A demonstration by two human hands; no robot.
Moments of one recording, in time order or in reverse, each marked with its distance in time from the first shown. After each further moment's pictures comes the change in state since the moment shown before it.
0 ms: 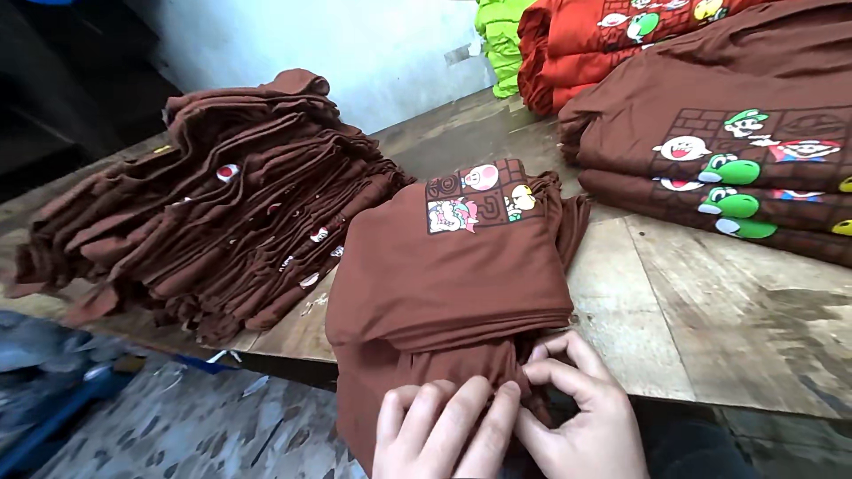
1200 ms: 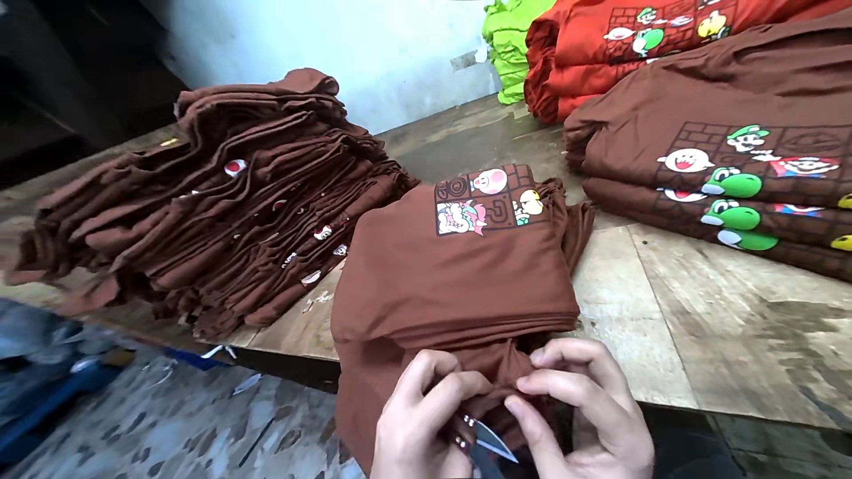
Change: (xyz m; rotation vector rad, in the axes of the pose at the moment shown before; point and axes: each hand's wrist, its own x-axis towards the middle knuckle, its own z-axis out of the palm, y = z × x) left_hand -0.004 -0.032 0.019 -0.440 0.026 -0.200; right_hand 0.005 0.011 0.007 0.215 0.054 -0.352
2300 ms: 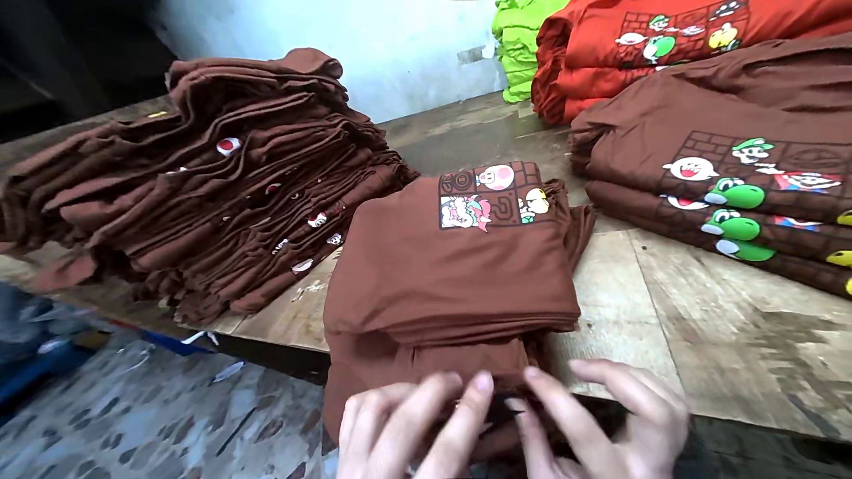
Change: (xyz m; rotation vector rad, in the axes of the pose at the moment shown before) left_hand -0.015 0.032 -0.011 0.341 0.157 0.089; right_hand -0.009 -0.015 -0.019 -0.726 0.037 -0.200
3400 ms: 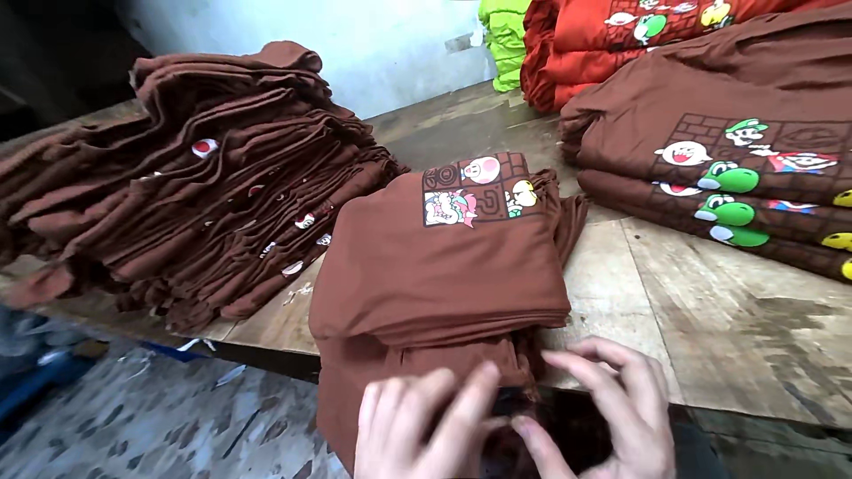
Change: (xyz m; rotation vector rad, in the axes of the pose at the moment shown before) left_hand 0.006 0.002 0.014 0.025 -0.100 0.021; right_hand -0.001 0.012 -0.019 0.133 -0.247 0.253
